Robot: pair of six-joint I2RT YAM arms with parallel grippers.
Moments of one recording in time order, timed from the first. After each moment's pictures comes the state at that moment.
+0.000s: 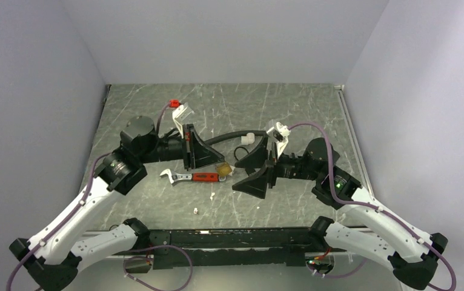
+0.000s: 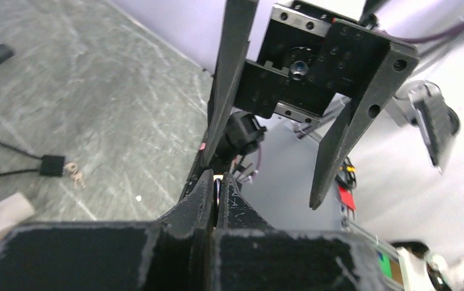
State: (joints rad) left arm -0.67 0.90 1.06 -0.27 0.65 -0.55; right arm 0.84 0.80 0.87 -0.04 -0.59 0.42
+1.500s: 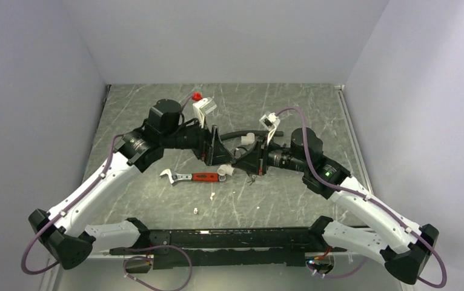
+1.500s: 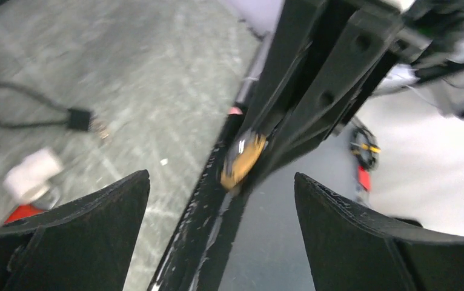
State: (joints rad) left arm -0.67 1.18 1.28 -0.46 0.73 -0.42; right arm 0.78 0.93 0.92 -0.15 -0.55 0.50
